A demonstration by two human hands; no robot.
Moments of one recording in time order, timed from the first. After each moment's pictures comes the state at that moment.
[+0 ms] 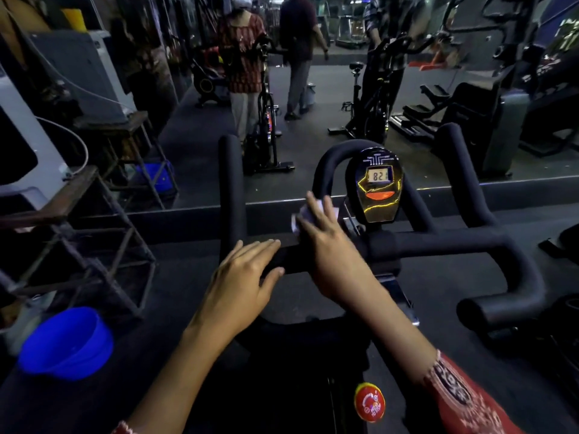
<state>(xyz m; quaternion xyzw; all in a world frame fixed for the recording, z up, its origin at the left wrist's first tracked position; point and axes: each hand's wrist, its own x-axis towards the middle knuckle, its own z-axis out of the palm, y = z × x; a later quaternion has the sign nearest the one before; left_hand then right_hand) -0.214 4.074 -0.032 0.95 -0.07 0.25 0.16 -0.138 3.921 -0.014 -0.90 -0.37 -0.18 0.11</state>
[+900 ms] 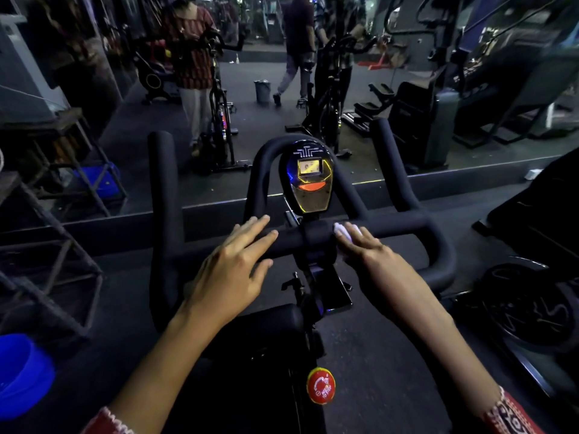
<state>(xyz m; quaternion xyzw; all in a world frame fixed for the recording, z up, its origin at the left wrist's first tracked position) -0.194 4.011 -0.023 0.92 -0.17 0.29 0.21 -0.162 3.772 -0.010 -0.95 -0.25 -0.13 0.13</state>
